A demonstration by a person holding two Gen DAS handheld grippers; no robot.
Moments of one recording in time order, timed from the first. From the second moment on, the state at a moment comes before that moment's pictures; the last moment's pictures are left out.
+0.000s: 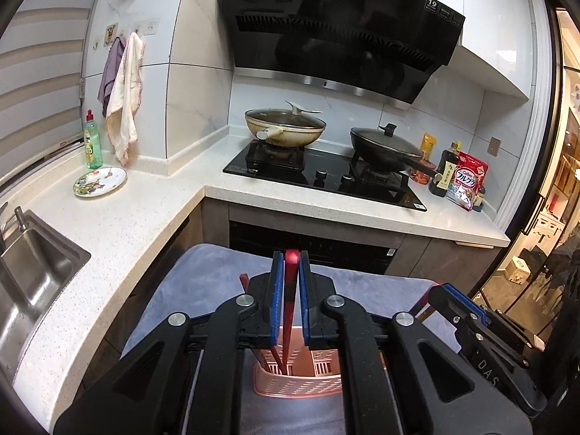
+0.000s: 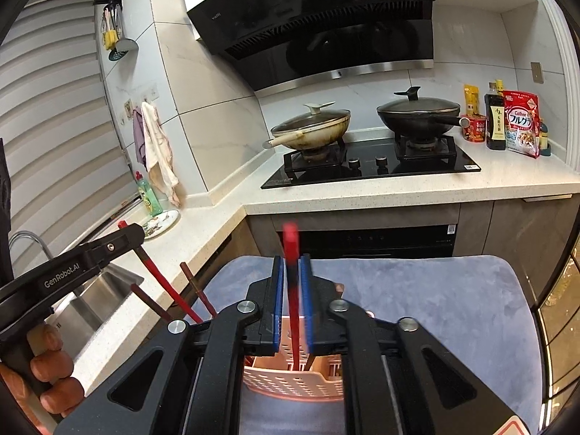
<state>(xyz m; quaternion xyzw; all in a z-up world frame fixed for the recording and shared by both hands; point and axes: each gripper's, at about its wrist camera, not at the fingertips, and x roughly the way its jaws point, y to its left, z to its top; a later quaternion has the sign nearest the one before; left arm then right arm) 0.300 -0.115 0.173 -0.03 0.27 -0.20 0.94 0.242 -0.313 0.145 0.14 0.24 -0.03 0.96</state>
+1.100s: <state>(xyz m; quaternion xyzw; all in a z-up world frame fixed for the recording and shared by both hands) 0.171 -0.091 0.129 0.04 0.28 -0.14 0.95 0.090 -0.277 0.123 0.11 0.25 -0.02 0.96</state>
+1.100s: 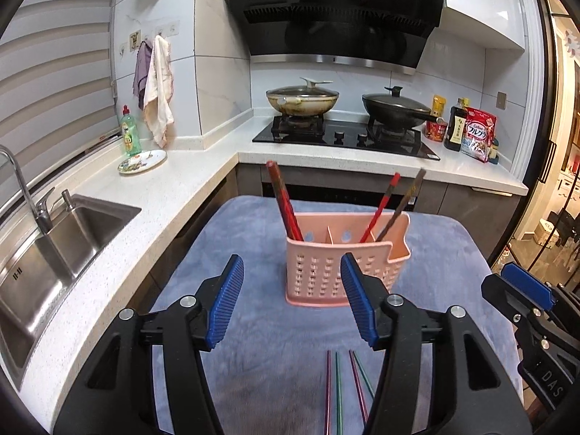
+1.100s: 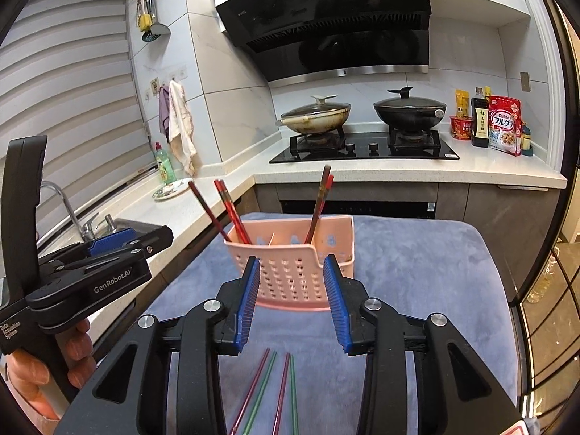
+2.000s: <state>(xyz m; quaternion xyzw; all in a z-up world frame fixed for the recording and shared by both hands) 0.090 -0.049 0.001 0.05 0.41 -0.14 0.90 -0.004 -0.253 -0.016 0.10 0.40 -0.03 0.91</state>
